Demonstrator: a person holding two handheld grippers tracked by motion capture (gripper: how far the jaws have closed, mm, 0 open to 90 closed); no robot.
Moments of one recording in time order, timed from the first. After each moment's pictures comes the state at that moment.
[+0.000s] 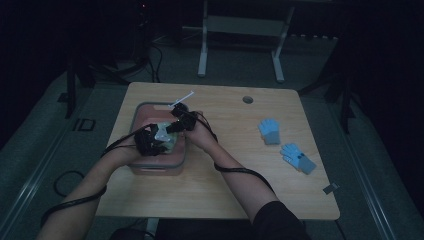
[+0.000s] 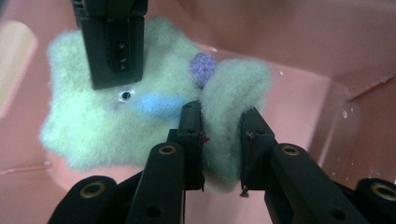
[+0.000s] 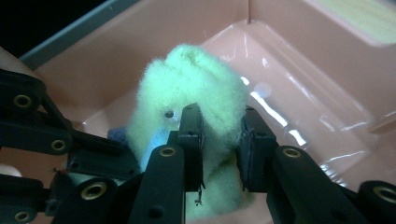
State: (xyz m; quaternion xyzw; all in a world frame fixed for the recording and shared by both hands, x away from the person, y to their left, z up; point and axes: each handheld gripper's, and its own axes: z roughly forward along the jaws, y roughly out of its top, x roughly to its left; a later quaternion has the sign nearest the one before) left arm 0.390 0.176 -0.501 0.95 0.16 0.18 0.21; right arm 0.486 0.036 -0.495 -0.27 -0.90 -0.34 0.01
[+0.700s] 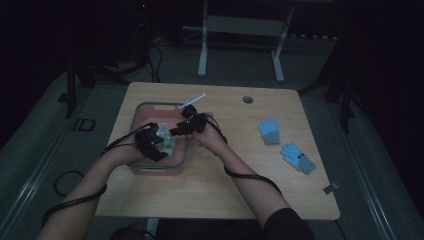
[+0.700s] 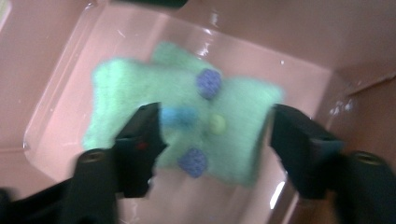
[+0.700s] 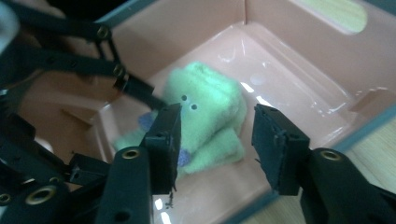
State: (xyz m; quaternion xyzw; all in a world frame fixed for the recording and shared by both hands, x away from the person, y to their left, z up) left arm 0.395 0.176 -0.497 0.94 0.22 0.15 0.20; right arm 0.469 0.000 -0.478 -0.27 -0.88 -0.38 0.00
